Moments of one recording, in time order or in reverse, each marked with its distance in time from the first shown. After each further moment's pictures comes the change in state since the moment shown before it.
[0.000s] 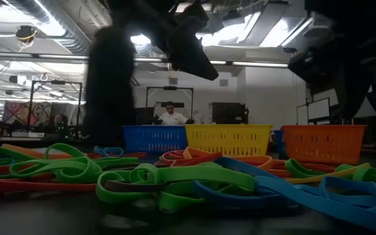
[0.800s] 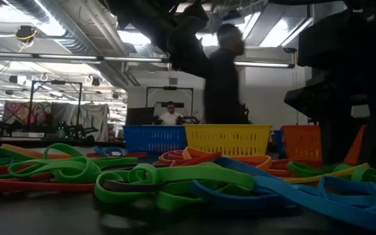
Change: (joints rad) left arm 0.000 0.000 0.000 0.000 0.000 0.000; right arm -0.002 0.142 -0.061 0.098 0.135 -0.018
